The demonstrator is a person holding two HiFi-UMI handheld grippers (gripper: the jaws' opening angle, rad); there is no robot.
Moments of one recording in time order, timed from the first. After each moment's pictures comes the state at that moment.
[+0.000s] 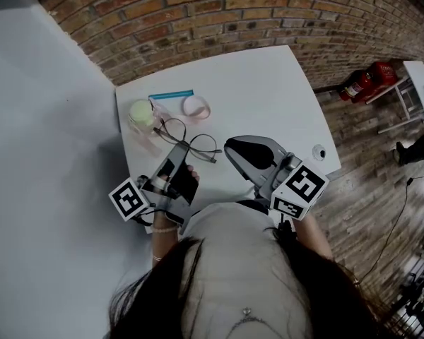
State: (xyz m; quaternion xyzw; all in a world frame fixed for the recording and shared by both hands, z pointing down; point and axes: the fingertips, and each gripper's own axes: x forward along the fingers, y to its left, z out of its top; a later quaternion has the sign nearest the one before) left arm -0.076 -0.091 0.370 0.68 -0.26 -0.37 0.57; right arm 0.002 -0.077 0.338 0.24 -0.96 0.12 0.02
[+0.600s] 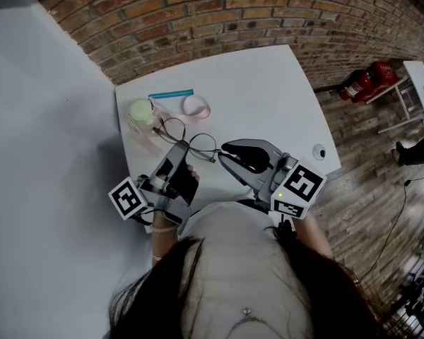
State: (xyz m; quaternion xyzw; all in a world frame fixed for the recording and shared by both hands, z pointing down) left arm -0.078 -0.090 0.369 0.67 -0.25 -0.38 0.58; right arm -0.010 -0.063 0.342 0.19 -0.97 0.13 0.03
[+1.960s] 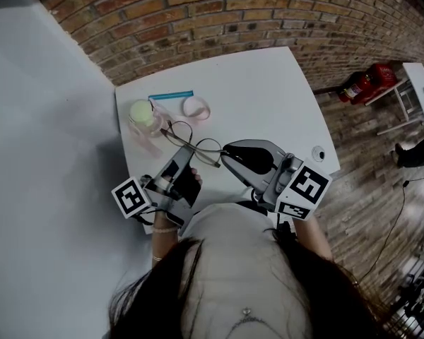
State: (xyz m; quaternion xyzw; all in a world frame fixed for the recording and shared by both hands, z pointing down) left arm -0.067 -0.089 0.378 0.68 -0.24 -0.35 0.60; right arm -0.008 -0.065 0.325 0.19 -0.98 0.12 0.01
